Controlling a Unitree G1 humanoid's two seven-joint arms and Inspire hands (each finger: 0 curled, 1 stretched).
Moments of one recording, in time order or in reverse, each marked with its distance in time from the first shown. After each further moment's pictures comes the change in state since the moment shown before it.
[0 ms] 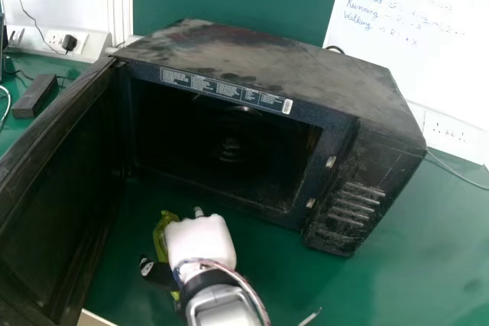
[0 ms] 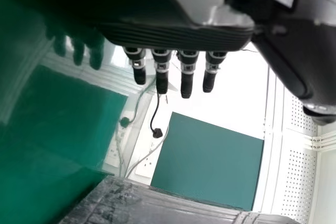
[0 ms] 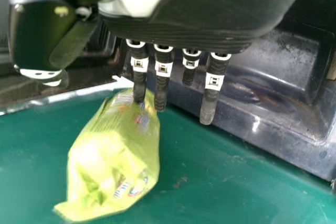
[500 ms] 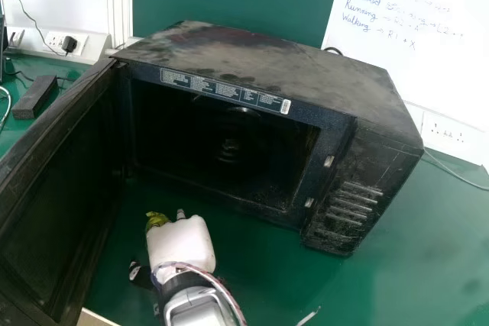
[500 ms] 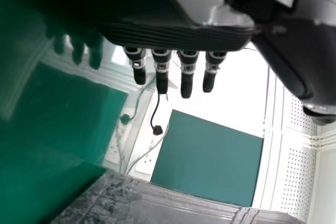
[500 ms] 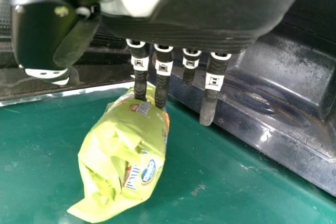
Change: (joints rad) left arm 0.005 -0.006 -0.001 -0.008 0.000 0.007 -0.004; right arm -0.019 0.006 0.050 0.055 -0.008 0.013 -0.005
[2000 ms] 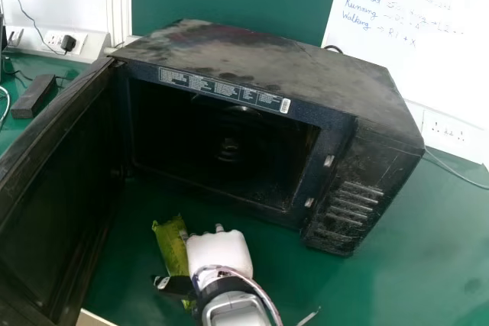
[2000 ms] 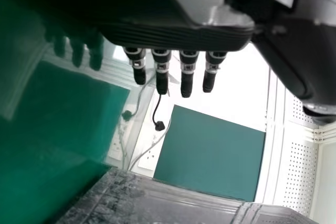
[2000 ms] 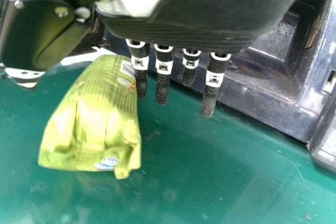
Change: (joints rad) left arm -0.012 0.020 0.002 0.040 -0.001 -0.020 -0.038; right arm 0.083 -0.076 -0.111 -0.102 0.001 0.030 0.065
